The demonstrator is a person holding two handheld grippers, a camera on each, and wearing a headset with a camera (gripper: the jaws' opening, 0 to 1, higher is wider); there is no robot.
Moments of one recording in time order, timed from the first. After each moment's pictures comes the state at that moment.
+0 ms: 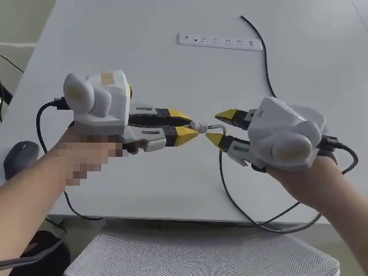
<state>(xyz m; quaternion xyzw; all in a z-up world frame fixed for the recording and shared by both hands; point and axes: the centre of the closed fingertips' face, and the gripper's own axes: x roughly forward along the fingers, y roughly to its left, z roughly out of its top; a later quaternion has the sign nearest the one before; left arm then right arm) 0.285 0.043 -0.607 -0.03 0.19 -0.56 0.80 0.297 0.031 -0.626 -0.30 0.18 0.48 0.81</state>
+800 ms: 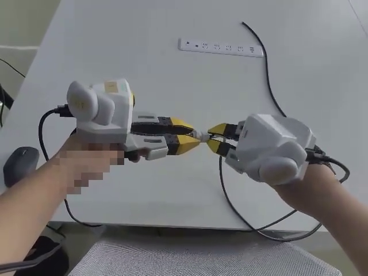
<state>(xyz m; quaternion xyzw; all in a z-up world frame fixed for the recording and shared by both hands) 0.284 0.040 -0.608 -0.04 0.20 -0.57 0.80 0.294 0.034 -0.633 -0.36 0.16 0.49 0.77</state>
